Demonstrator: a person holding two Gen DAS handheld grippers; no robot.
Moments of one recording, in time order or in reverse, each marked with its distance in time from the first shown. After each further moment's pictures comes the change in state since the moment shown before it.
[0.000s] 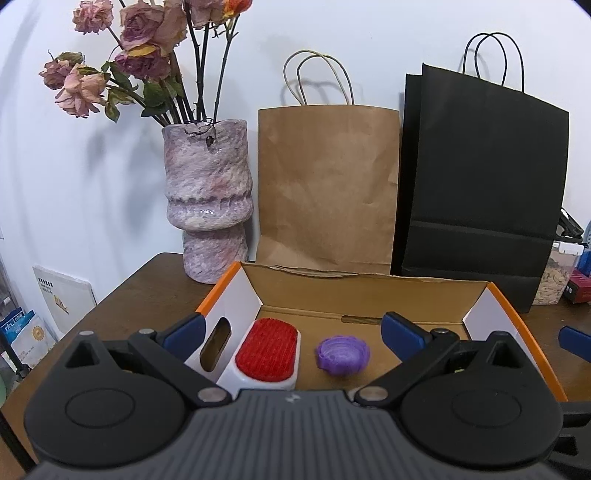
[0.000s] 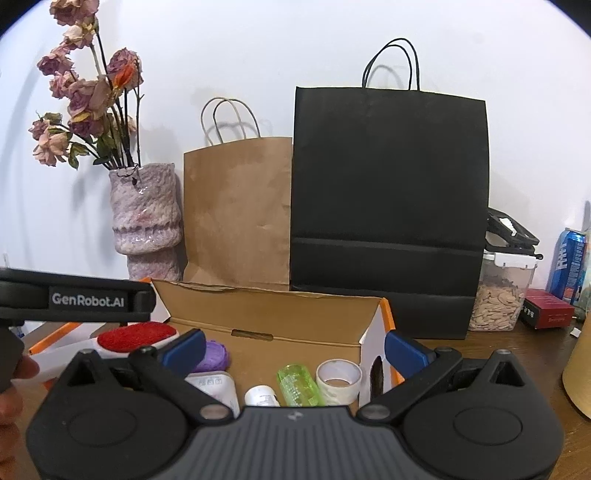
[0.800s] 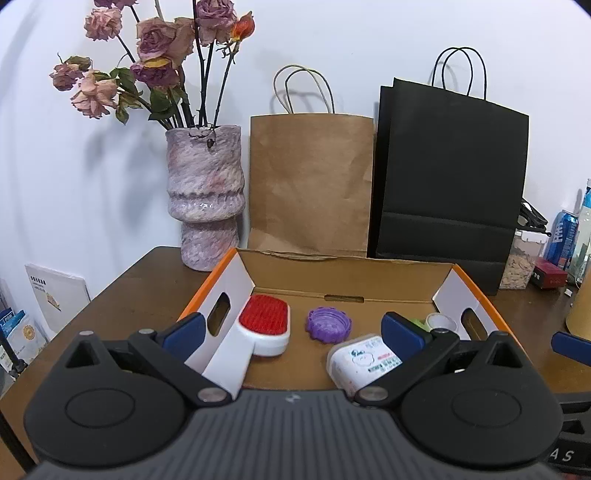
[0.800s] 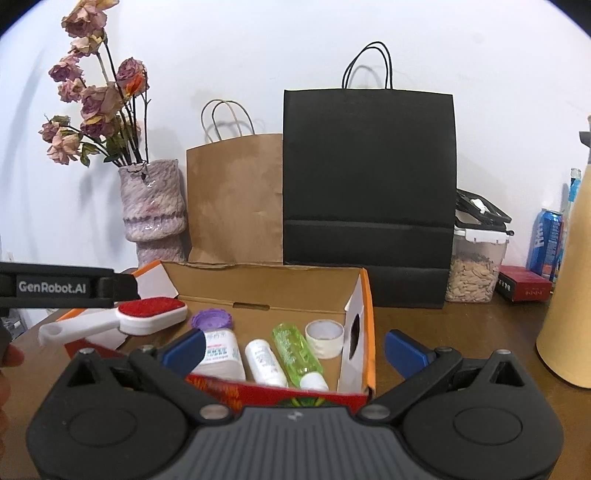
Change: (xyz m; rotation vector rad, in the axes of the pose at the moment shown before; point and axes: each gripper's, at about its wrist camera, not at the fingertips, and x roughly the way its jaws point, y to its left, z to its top) left arm -0.056 0.008 -0.025 0.010 -0.015 -0.067; right arm -0.057 -0.014 -0.023 0.027 0.027 0.002
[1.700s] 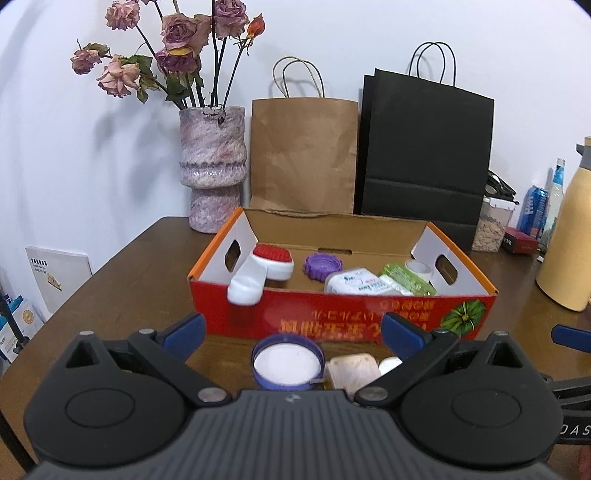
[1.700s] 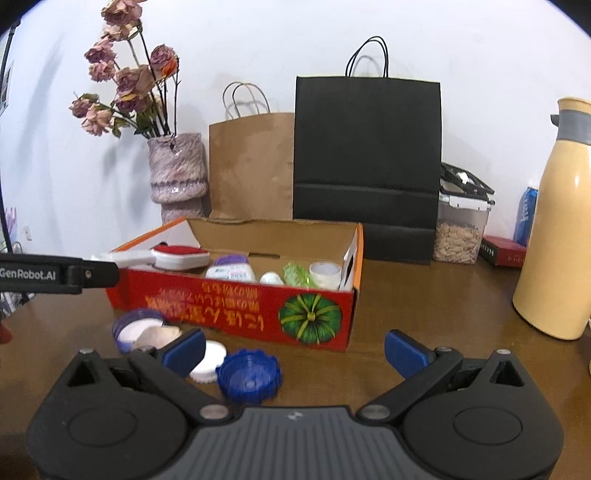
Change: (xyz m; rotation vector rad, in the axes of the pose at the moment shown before) left arm -0.070 0.022 -0.050 0.012 0.043 -0.054; right arm -0.074 -0.004 -0.044 -0.029 0.076 0.031
